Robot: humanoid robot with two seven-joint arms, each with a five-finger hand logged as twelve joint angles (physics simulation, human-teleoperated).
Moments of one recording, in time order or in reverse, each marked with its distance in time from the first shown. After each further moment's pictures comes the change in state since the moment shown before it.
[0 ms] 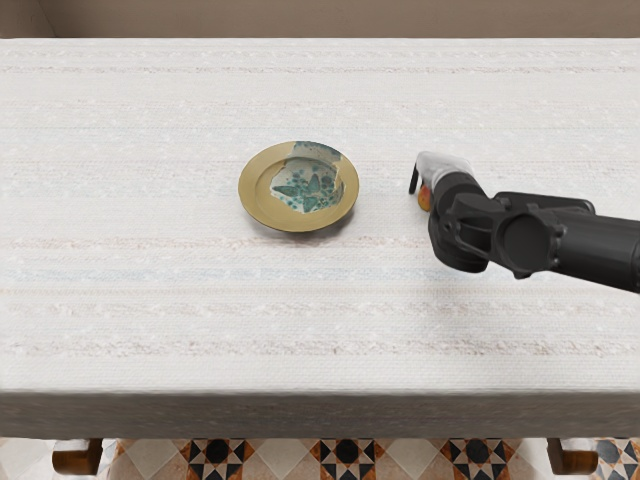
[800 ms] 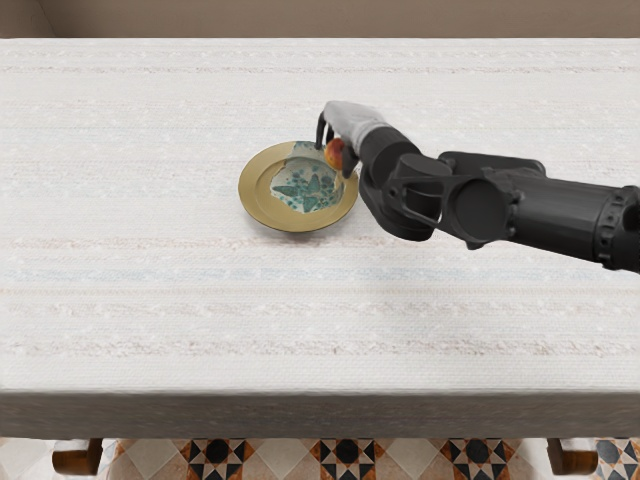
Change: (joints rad) left arm 0.000 0.000 0.000 0.000 0.000 0.000 0.000; right arm 0.131 0.115 0.080 0.007 0.007 -0.005 0.171
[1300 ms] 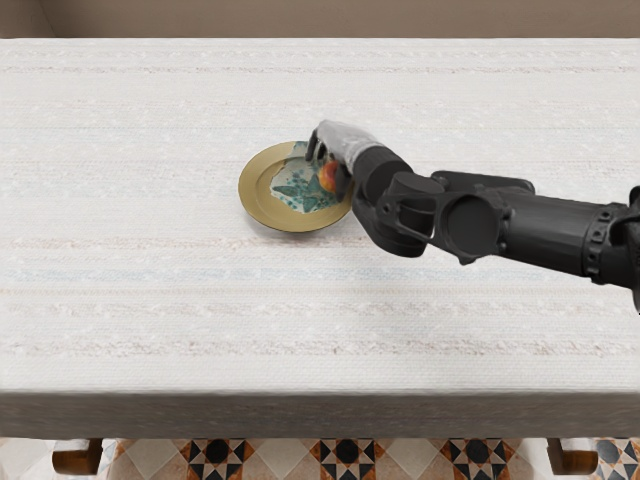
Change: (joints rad) left arm 0.000 0.000 0.000 0.000 0.000 0.000 0.000; right arm -0.052 0.021 0.024 -0.005 0.006 -0.007 0.010
